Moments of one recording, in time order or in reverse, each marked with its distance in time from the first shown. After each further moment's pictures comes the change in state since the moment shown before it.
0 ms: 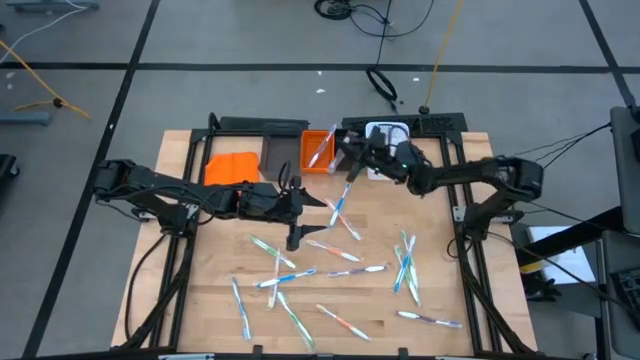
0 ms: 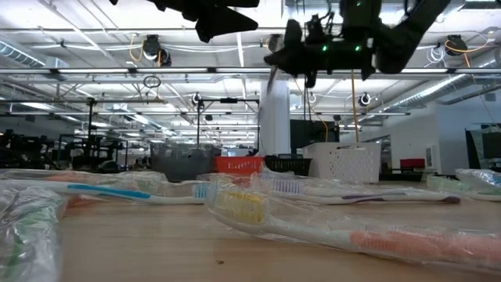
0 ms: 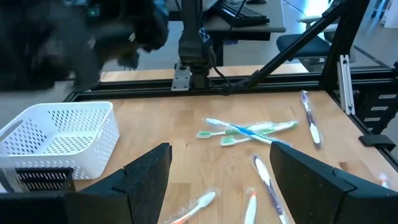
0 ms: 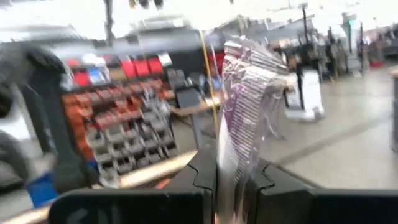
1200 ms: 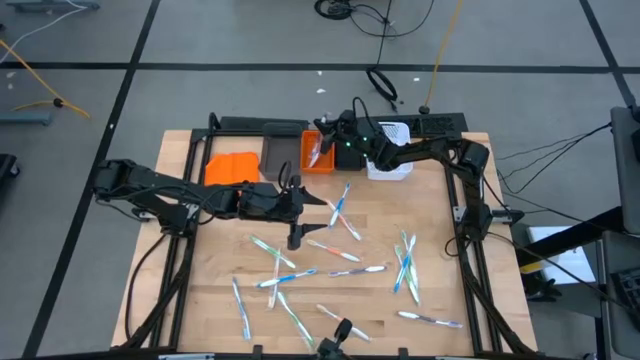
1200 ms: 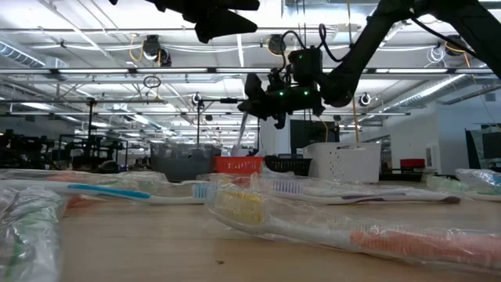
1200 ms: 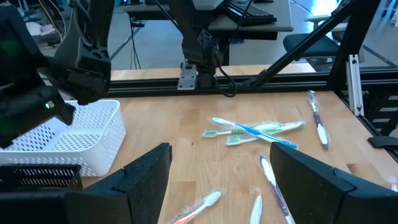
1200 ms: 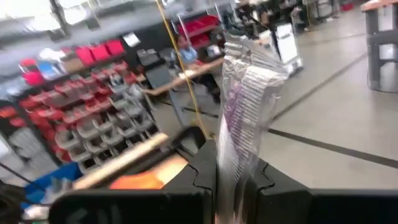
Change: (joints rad) left arm 0.002 0.000 0.000 -0.001 -0.026 -0.002; right arm -0.165 0.447 0.380 -0.076 -0.093 0.177
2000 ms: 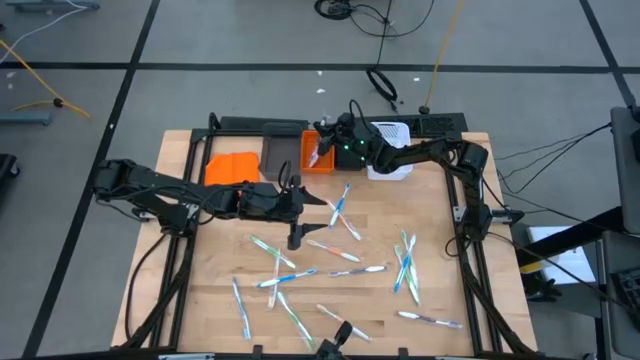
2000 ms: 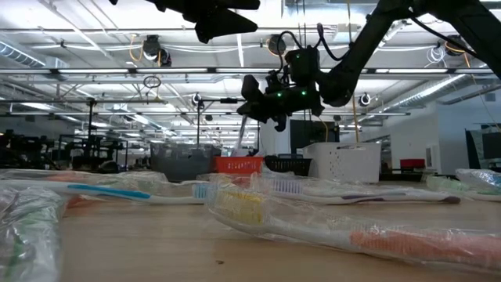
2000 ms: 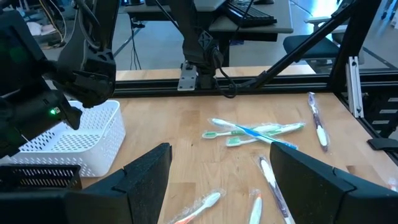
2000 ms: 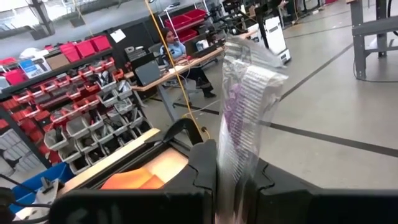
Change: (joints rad) left arm 0.000 0.000 0.000 0.004 -0.001 -0.005; right arm 0.024 0.001 -0.001 -0.033 0.075 0.026
